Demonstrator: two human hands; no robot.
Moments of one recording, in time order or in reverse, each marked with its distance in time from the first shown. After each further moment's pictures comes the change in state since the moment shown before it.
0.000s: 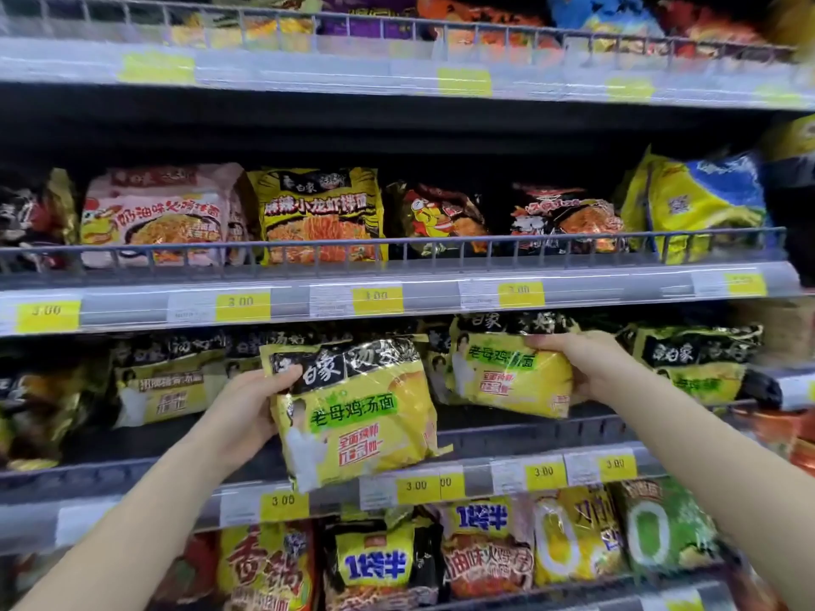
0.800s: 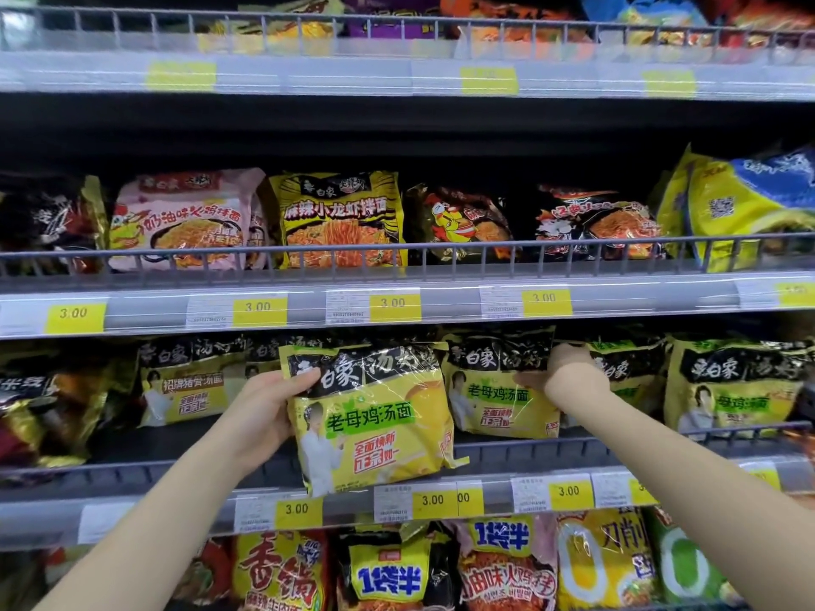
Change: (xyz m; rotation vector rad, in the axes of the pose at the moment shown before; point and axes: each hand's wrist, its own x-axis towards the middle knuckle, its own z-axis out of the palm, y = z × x) left_hand -0.003 0.004 0.006 0.001 -0.034 0.072; right_hand 0.027 0.005 0.048 -1.171 0.082 -0.048
